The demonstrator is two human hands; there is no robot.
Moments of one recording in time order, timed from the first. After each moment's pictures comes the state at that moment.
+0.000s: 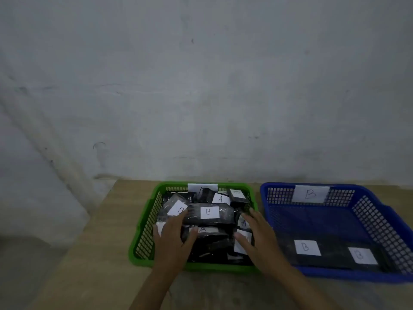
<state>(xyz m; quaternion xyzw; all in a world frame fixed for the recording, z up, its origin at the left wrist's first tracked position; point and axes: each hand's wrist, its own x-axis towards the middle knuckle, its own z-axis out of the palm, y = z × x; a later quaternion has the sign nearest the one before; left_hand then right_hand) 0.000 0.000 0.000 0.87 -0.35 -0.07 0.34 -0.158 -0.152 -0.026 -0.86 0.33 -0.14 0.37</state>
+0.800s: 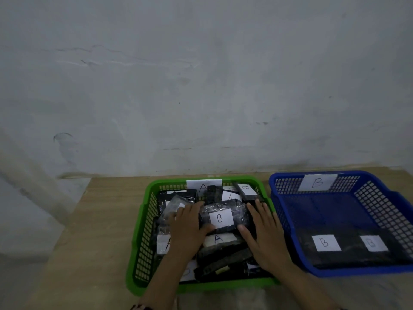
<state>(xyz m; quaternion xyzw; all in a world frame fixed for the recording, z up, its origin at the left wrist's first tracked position) 0.073 -0.060 -0.025 0.85 -0.45 -0.15 0.21 -0.102 -0.153 -0.056 -0.87 0.43 -0.12 0.20</state>
